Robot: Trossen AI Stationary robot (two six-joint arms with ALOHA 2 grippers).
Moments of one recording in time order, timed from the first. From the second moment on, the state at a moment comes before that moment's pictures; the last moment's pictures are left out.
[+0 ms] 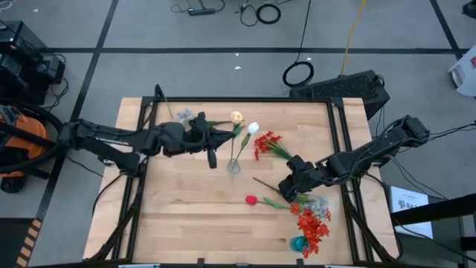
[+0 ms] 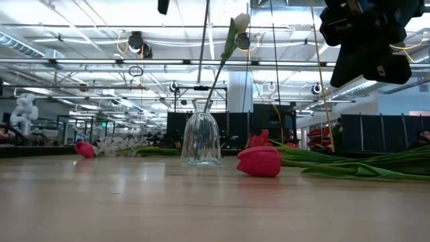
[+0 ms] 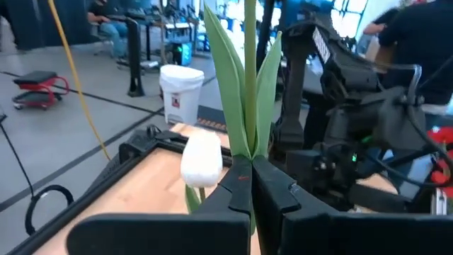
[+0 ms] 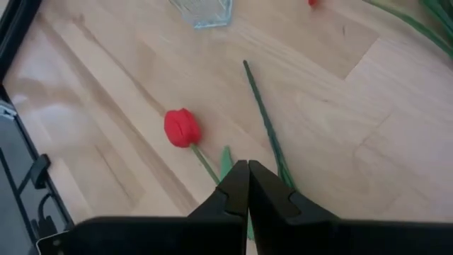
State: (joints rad) left arm -0.08 1.24 1.01 0.16 -0.31 -0.15; right arm 0.40 1.23 0.81 -0.55 0.29 1.30
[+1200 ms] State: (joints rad) left arm -0.01 1.36 0.79 0.40 -0.26 -0.27; right arm 0.40 1.23 0.81 -0.55 0.31 1.35
